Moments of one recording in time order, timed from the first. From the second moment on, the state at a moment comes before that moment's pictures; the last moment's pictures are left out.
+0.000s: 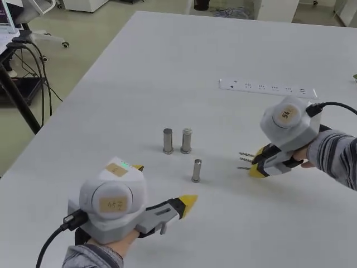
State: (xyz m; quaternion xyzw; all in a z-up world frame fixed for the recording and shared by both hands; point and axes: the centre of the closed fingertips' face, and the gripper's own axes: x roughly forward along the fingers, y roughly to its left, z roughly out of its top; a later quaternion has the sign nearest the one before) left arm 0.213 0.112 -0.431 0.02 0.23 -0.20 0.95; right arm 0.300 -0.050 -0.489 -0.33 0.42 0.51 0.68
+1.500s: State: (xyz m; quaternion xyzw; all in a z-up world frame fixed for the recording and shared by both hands) left arm 0.212 0.093 -0.409 0.00 0.23 -0.24 0.94; right arm 0.269 -0.038 -0.436 -0.34 0.30 0.51 0.73
